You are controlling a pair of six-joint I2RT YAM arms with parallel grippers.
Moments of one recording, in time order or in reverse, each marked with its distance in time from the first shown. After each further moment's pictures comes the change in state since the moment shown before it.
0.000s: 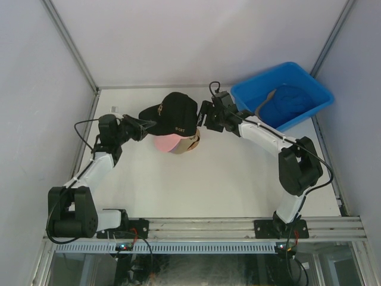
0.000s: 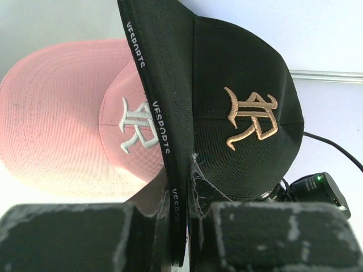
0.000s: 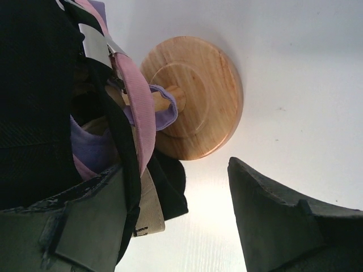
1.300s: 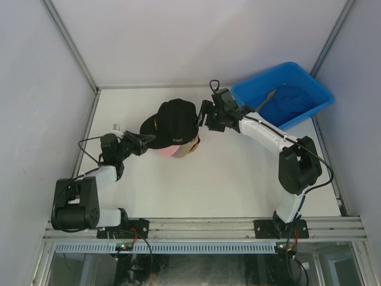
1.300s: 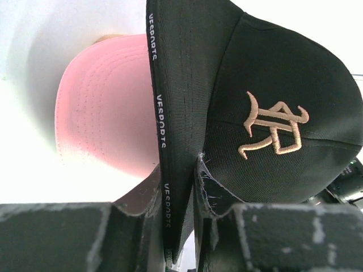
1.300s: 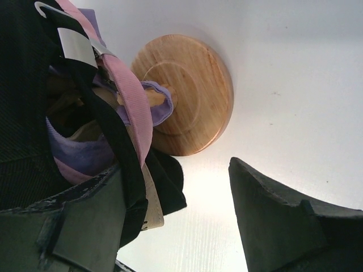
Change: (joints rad) left arm 0.068 0.077 -0.294 0.375 0.093 -0.056; right arm -0.008 0.001 0.068 -0.134 -0.019 -0.021
